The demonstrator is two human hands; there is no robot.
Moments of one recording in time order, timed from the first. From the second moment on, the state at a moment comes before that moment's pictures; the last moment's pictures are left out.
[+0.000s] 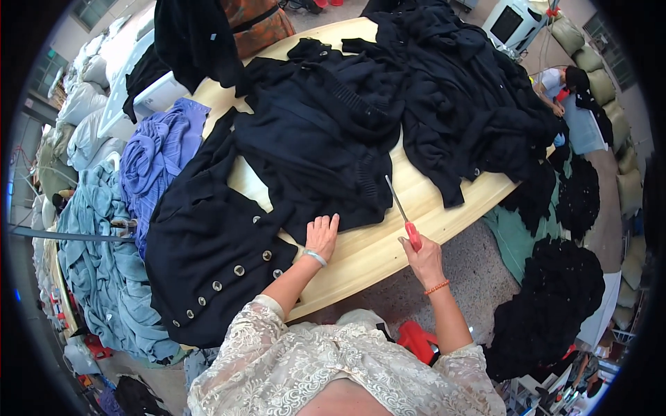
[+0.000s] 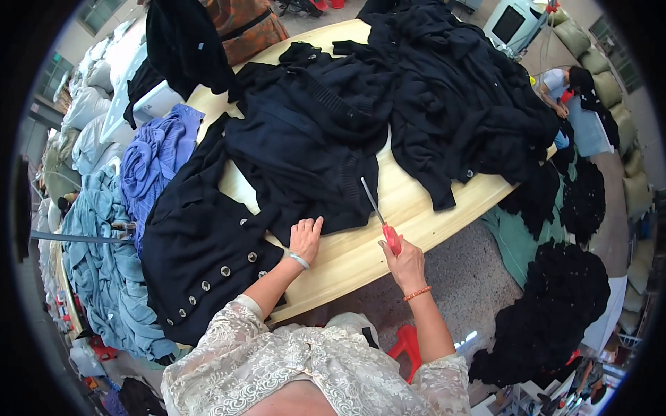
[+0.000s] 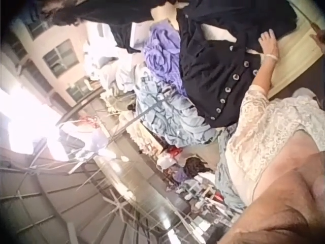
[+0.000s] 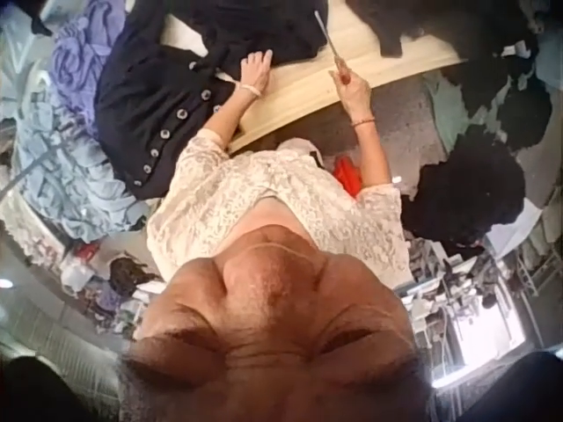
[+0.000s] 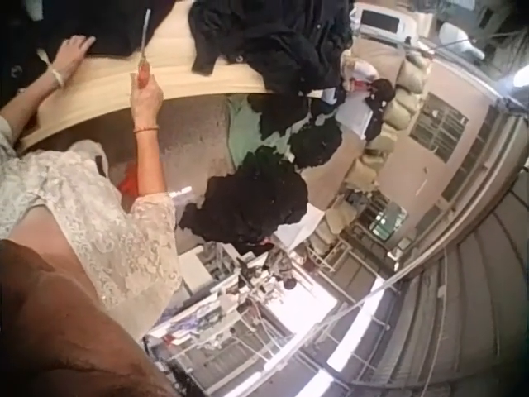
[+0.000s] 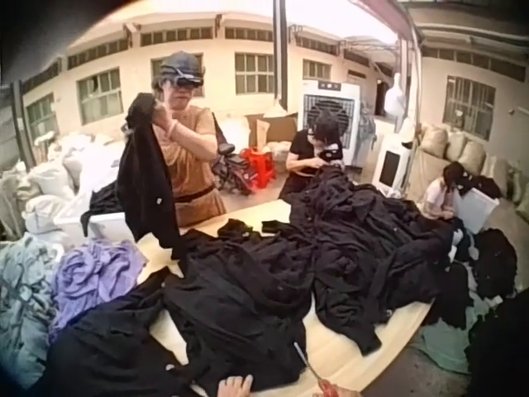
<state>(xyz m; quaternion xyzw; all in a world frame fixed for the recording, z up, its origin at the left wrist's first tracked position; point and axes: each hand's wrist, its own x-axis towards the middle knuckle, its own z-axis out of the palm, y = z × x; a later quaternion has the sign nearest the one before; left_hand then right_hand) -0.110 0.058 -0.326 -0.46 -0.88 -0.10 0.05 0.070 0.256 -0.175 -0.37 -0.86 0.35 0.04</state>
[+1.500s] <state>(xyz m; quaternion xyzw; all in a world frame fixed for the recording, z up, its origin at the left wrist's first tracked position) 0.022 -0.092 0.048 -0.22 -0.25 -0.94 -0.05 -0.008 0.081 -0.170 -0.04 -0.76 0.60 0.25</state>
